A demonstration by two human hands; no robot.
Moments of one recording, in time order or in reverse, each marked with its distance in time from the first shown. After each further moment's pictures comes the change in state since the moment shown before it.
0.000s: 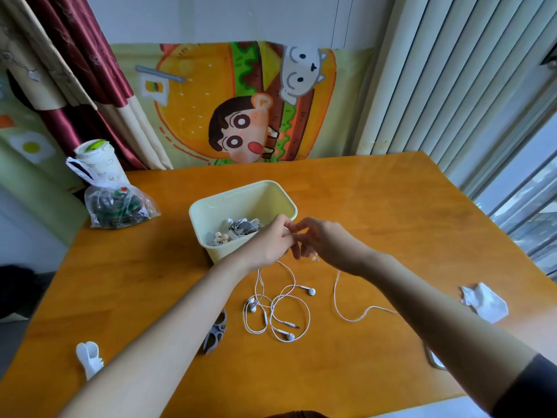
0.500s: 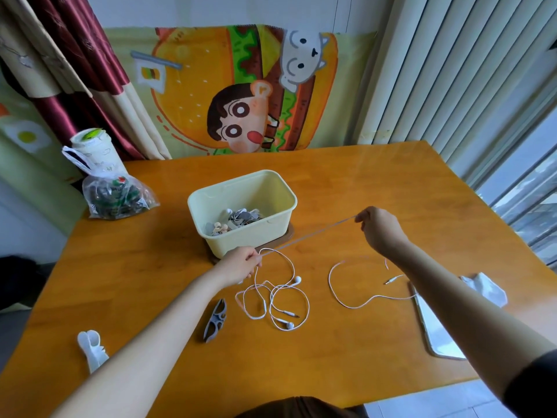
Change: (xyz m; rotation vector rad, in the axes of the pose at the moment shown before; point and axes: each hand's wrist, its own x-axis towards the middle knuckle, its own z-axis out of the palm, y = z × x) left_hand -0.016 -0.083 -0.012 0.269 0.055 -0.272; right_hand -0.007 0.083 -0.019 -0.127 0.344 0.538
